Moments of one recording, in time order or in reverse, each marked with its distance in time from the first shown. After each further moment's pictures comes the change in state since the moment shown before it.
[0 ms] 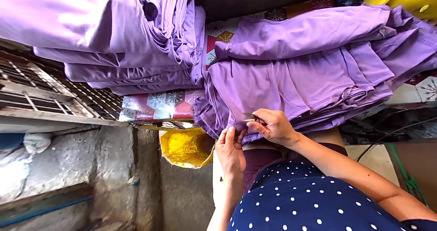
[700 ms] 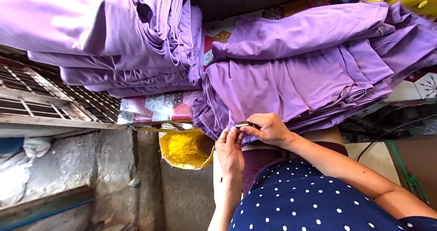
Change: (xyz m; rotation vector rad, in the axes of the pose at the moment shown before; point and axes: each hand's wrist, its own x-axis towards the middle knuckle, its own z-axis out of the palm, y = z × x) left_hand 0.005 0.001 0.000 0.049 -0.026 -0.057; right_hand -0.002 0.005 0.010 0.066 -0.099 0.016
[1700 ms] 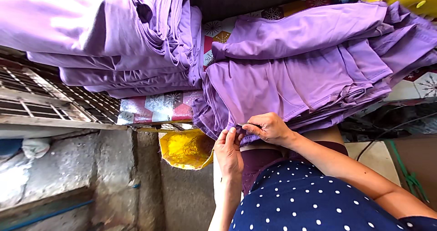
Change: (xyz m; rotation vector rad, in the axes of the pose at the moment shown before) left_hand 0.000 0.001 -0.004 0.031 0.004 0.027; right_hand 0.001 0.000 -0.005 0.065 -0.044 -0.002
